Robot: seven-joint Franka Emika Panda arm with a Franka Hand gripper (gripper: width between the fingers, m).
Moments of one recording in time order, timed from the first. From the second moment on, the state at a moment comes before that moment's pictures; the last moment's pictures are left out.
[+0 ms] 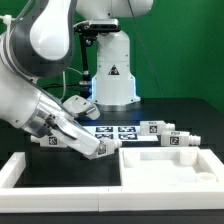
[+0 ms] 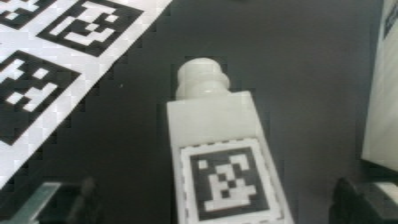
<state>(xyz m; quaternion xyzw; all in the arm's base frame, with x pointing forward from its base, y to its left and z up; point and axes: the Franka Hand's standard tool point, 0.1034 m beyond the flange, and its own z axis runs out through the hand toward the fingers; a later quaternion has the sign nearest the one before) 0.453 -0.077 0.015 -0.75 0.49 0.38 0.25</state>
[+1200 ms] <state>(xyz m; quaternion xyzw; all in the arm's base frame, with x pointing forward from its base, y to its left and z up) 0.516 -0.031 0.102 -0.85 0.42 0.25 0.20</state>
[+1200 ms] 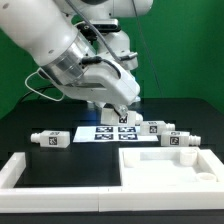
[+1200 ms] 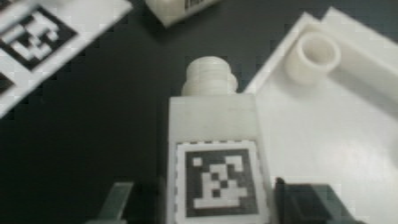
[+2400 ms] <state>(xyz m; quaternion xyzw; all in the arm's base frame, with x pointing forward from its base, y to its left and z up) 0.600 0.073 0.117 -0.95 0.27 -0.16 0.04</state>
